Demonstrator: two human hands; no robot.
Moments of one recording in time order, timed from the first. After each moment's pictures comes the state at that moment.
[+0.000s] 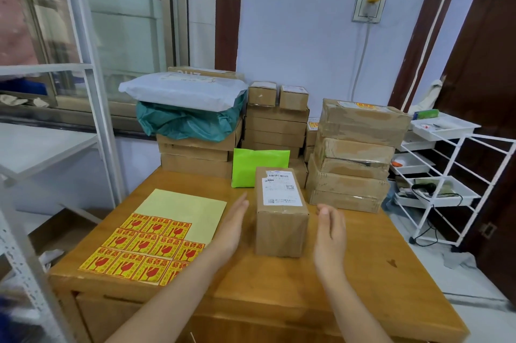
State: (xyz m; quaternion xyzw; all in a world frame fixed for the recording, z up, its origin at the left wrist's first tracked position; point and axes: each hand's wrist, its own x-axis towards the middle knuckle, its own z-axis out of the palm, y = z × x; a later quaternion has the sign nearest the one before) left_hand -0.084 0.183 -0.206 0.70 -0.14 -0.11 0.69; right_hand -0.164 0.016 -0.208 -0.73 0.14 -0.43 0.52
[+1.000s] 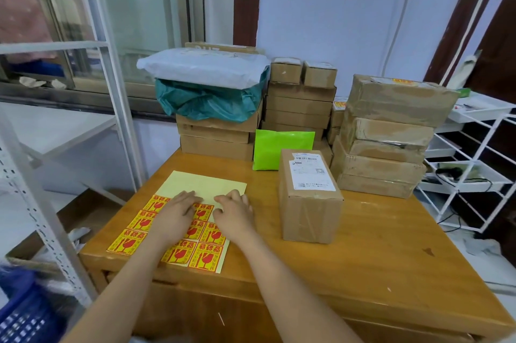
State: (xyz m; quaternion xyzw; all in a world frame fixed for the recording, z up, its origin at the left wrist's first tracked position) left_hand -0.026 0.332 -0.246 0.94 -0.16 0.05 0.29; right_hand -0.058 0.182 -0.233 -0.96 0.00 -0.05 0.28
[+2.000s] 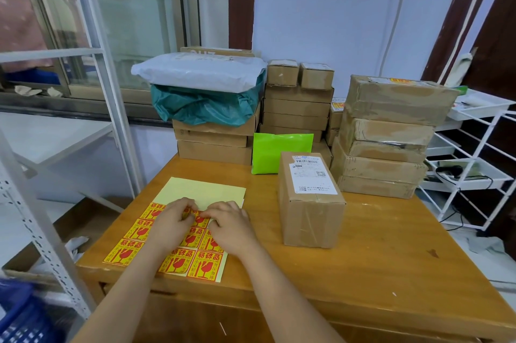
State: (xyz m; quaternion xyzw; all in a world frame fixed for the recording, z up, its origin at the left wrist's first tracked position) left_hand -0.024 0.334 -0.246 0.92 -0.15 0.07 0.36; right_hand -0.064 0.181 -0.237 -0.95 -0.11 -0.06 0.29
